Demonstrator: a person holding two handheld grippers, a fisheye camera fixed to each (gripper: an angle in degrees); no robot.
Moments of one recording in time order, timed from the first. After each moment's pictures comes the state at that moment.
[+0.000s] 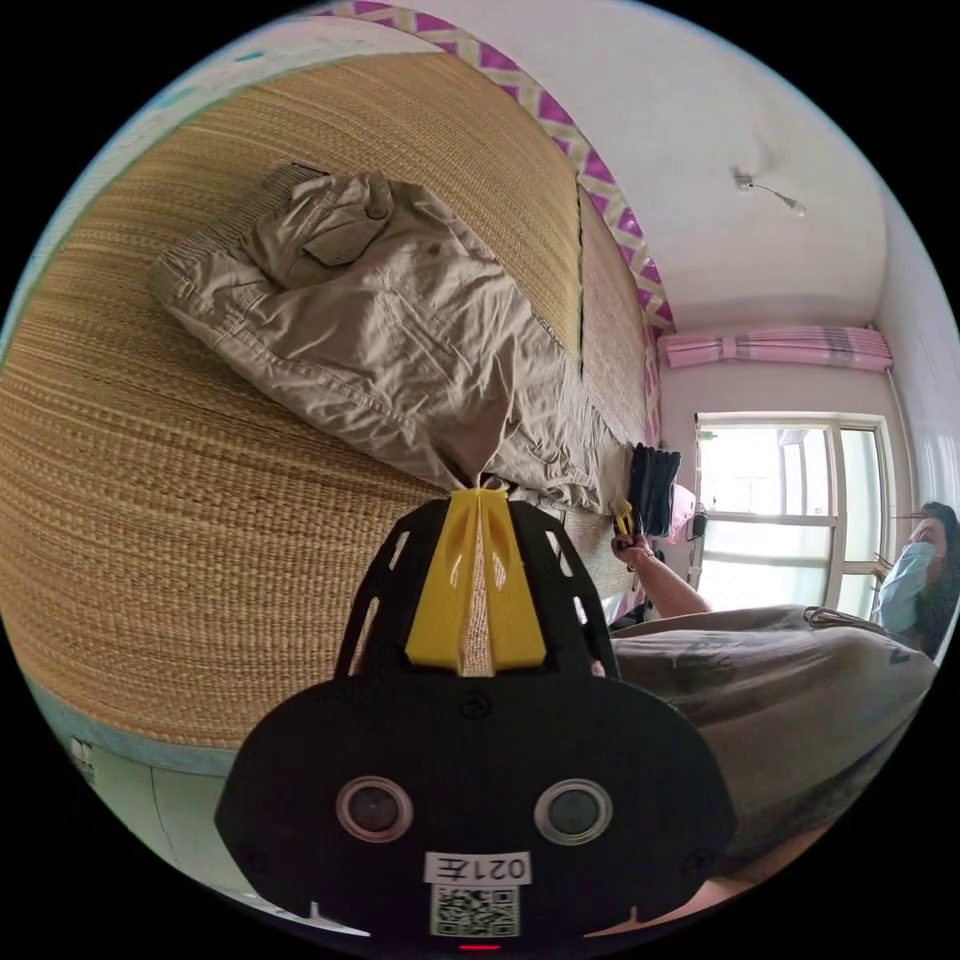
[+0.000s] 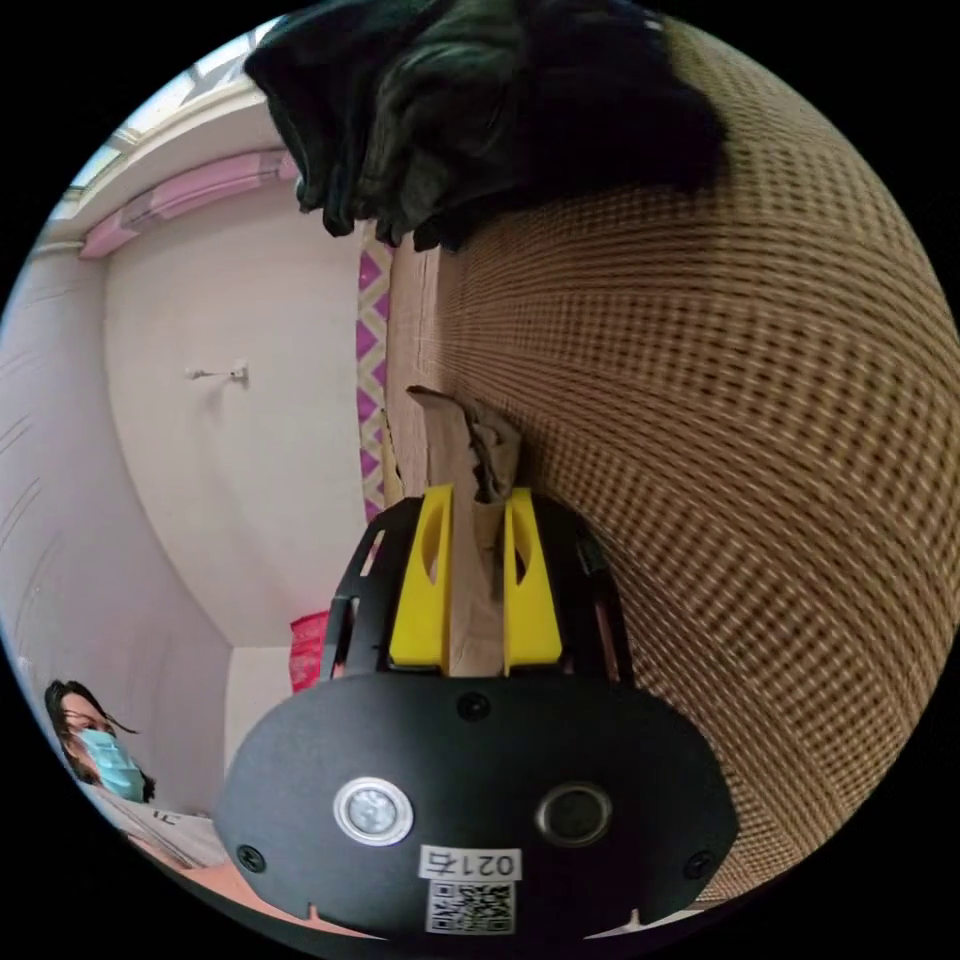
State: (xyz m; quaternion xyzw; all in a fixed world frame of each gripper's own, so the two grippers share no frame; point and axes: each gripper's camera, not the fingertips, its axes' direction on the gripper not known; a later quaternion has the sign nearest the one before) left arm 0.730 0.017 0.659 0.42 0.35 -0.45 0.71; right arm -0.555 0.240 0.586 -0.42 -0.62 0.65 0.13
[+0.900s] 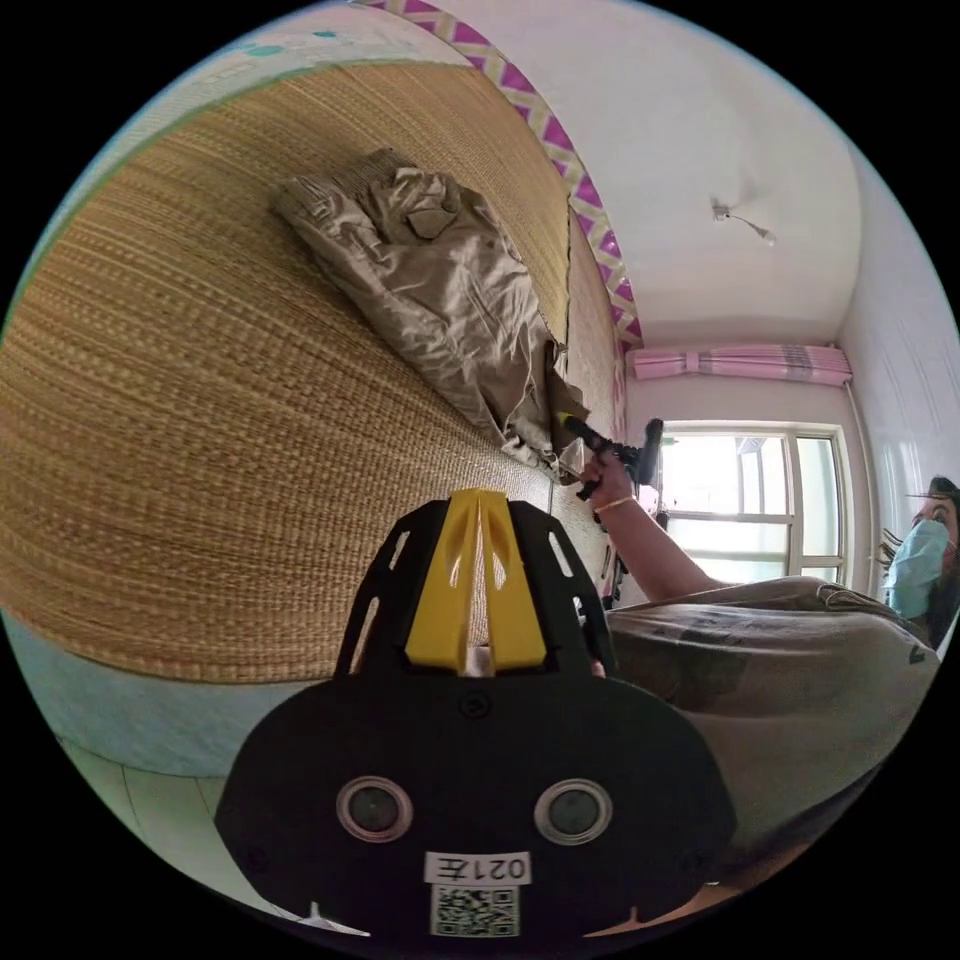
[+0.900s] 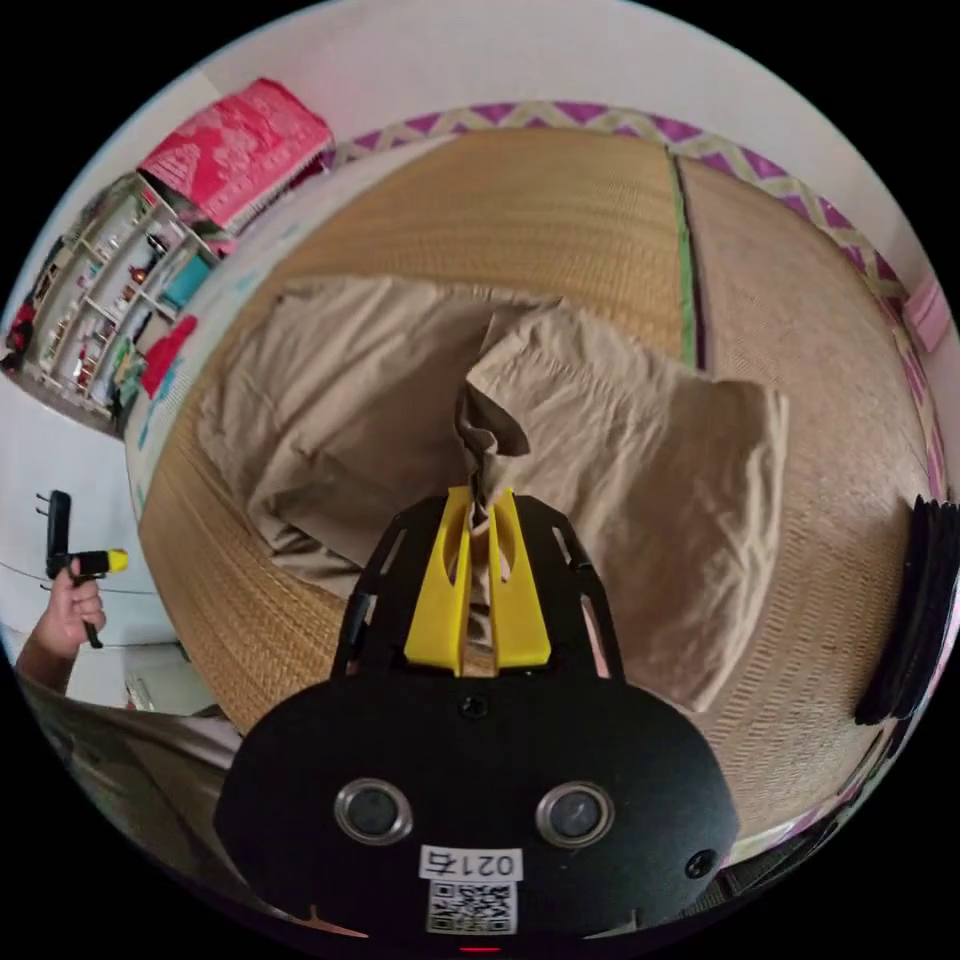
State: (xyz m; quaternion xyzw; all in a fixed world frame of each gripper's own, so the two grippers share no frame) left arm 0.782 0.226 0.757 0.45 0.39 -0.44 0.67; right arm -0.394 -0.308 0.306 -0.22 -0.83 0.07 0.50
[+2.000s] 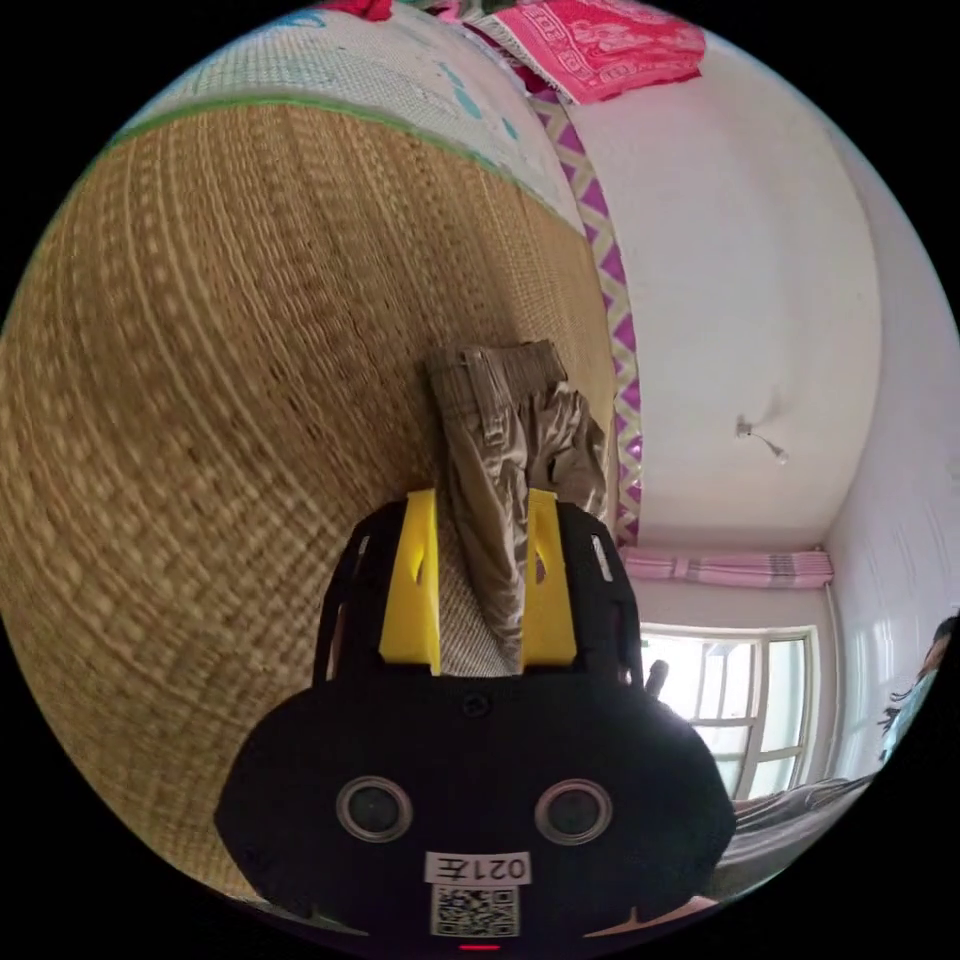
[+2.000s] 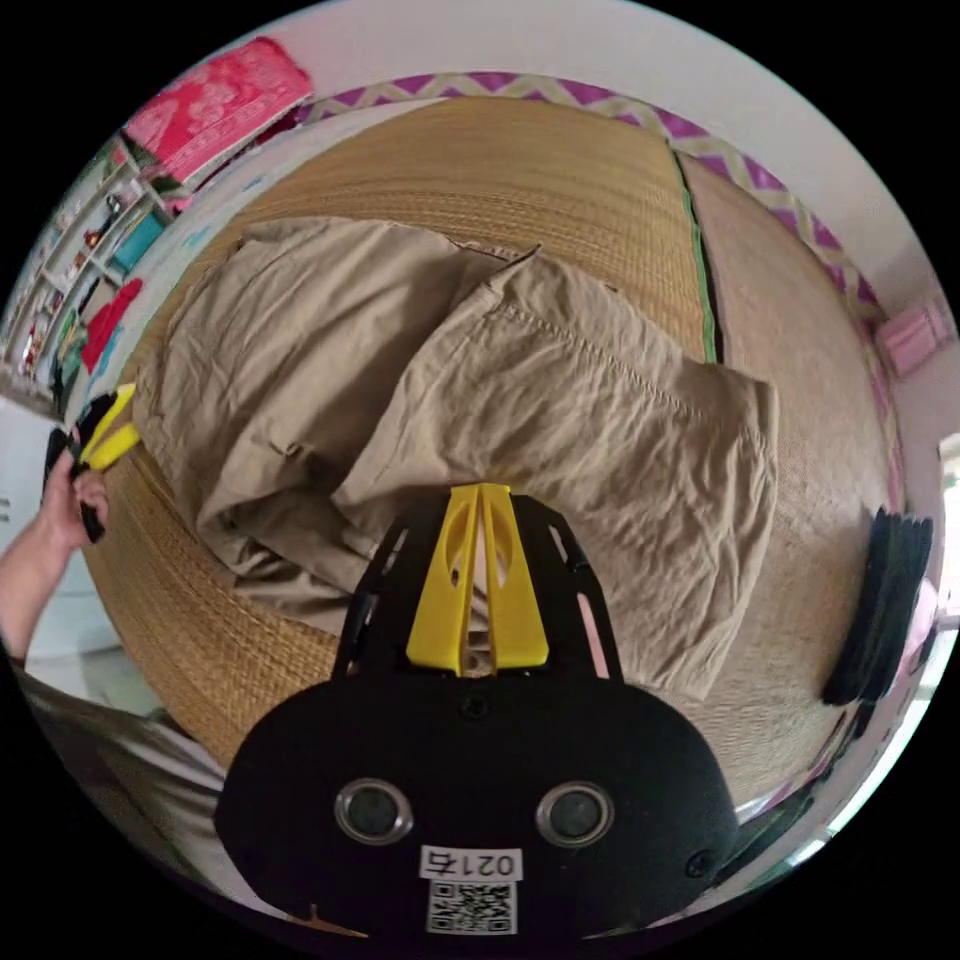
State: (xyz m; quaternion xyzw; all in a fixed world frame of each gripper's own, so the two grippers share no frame) left arm 0.720 0.298 0.768 0.56 0.36 -0.60 0.43; right arm -0.326 -0.402 0.268 -0.22 -0.79 0.01 0.58
